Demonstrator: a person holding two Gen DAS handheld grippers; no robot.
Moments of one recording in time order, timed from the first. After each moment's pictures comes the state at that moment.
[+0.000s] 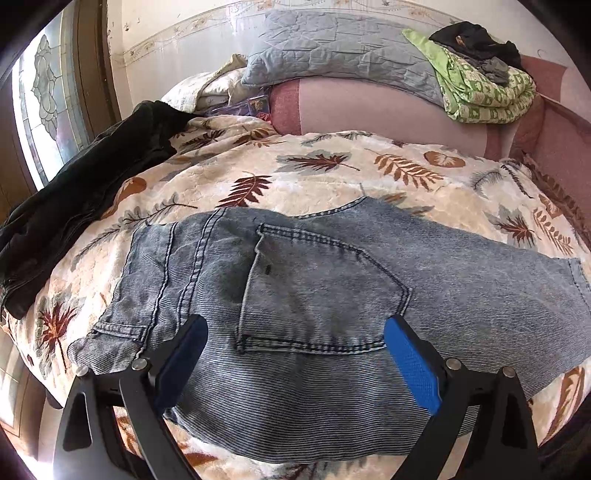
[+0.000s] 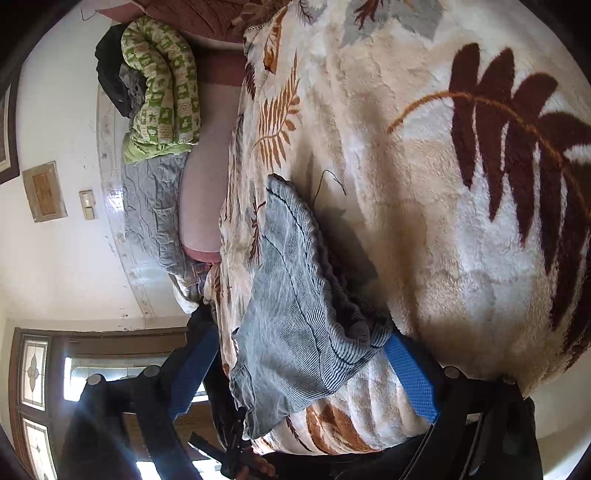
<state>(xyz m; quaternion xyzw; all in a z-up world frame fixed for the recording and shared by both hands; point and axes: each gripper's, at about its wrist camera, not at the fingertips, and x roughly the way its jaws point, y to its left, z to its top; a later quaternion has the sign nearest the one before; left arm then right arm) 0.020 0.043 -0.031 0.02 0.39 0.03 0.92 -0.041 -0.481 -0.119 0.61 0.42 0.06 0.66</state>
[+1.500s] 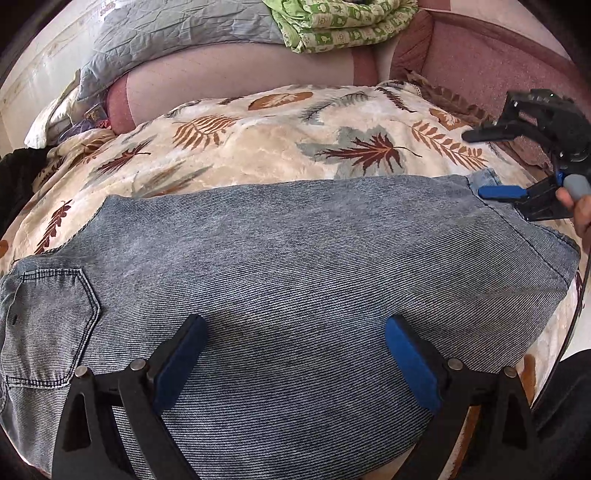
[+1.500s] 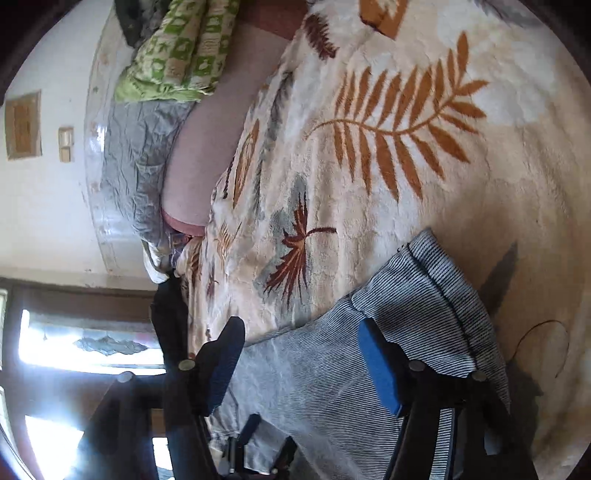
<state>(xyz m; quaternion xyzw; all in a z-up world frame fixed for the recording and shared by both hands) 0.045 -0.146 -0.073 0.09 0.45 -0.15 0.87 0.109 -0.452 -0.100 0.47 0.50 0.06 0.72</state>
